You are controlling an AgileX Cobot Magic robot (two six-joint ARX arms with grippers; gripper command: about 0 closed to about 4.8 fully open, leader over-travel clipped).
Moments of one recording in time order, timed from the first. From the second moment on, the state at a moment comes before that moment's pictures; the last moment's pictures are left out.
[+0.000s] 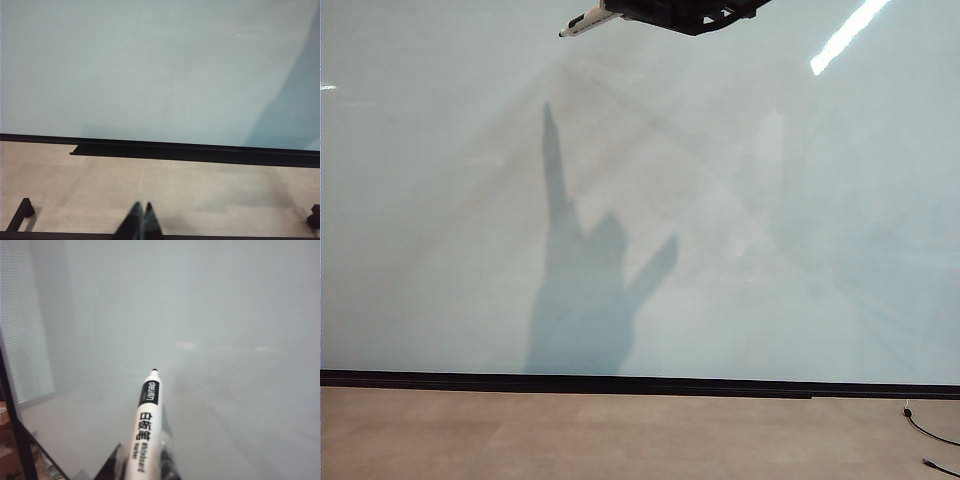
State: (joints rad) left arm 0.00 0.00 0.00 -0.15 0.02 -0.01; right arm 0.72 1.47 0.92 0.74 0.00 0.01
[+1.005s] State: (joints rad) left arm 0.00 0.00 0.00 -0.15 0.02 -0.01; right arm 0.71 1.53 1.00 0.70 0.10 0.00
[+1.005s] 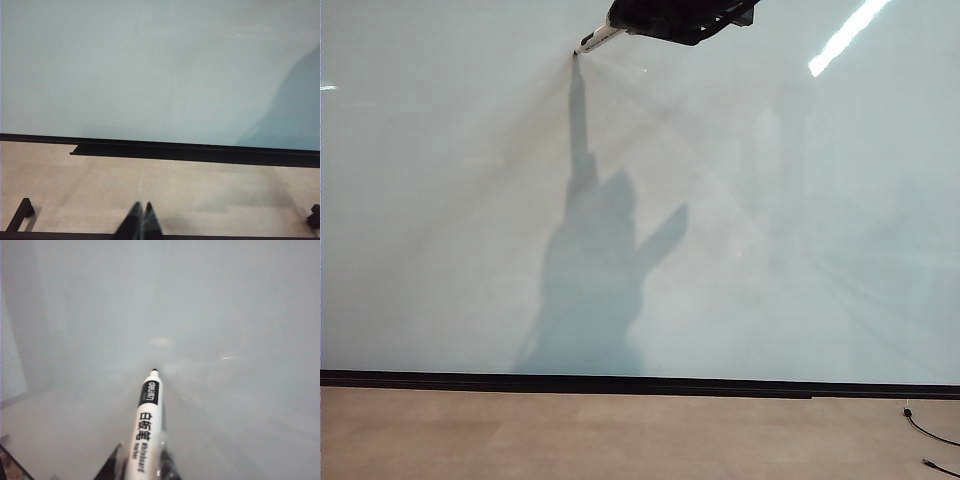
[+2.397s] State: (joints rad) left arm 0.00 0.00 0.00 -0.15 0.02 -0.01; right arm 0.64 1.38 0.88 0.64 0.17 -0.02
